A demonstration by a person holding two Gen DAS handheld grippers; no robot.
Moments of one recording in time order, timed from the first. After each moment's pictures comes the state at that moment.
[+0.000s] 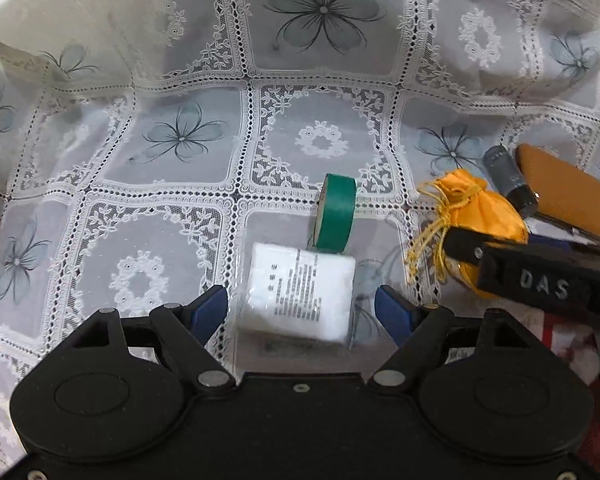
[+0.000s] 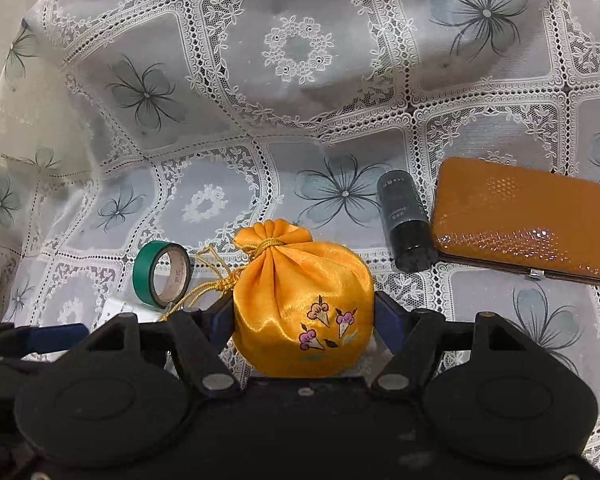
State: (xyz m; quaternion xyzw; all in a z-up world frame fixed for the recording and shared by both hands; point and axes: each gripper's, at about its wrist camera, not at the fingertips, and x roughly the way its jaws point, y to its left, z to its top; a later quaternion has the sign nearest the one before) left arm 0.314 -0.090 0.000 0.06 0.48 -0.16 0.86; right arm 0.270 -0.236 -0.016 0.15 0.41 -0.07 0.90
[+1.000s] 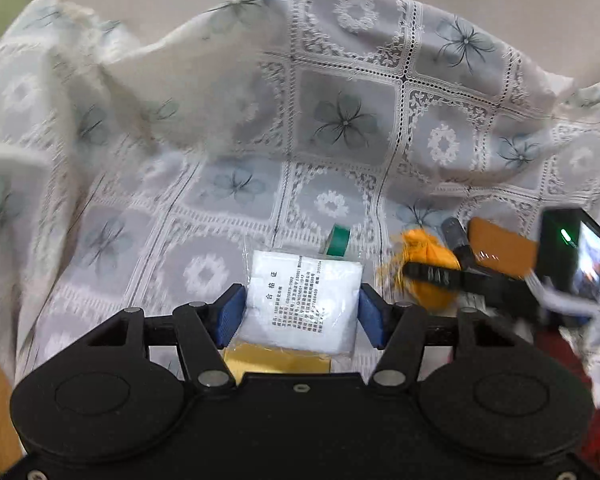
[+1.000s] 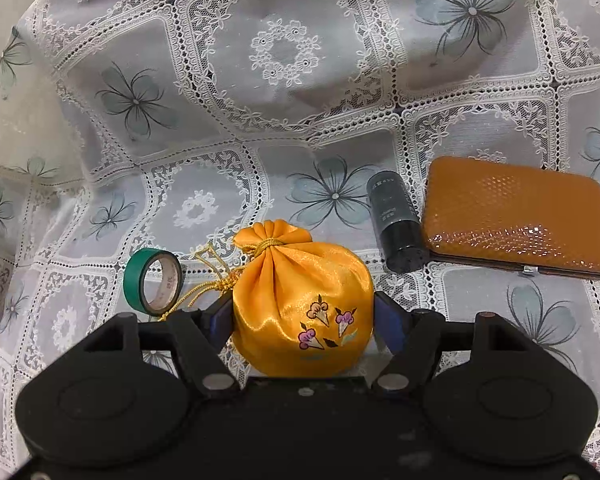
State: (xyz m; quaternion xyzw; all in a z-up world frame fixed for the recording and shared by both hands) left arm 0.221 -0.016 0.076 -0.03 0.41 -0.14 0.90; right arm 0.270 -0.234 -0.017 0.16 0.41 -0.09 0.90
